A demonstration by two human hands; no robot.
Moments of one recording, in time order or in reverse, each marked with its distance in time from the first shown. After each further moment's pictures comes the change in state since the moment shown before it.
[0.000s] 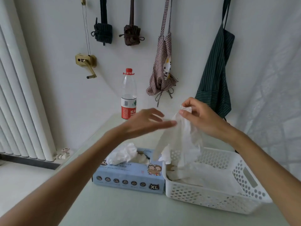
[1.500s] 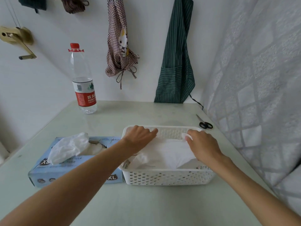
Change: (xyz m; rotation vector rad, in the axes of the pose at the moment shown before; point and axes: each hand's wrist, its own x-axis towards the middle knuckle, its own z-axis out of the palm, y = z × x) left_hand 0.087 -0.050 0.163 1.264 -0.032 0.438; right_hand -0.112 0.134 -0.013 -0.846 0.032 0.569
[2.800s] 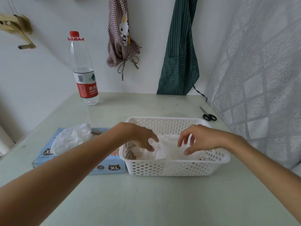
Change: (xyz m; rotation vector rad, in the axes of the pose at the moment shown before) left_hand -0.006 -0.005 -0.037 -0.572 -0.718 0.030; right_hand 0.010 0.000 -0.030 0.262 -0.647 -0.295
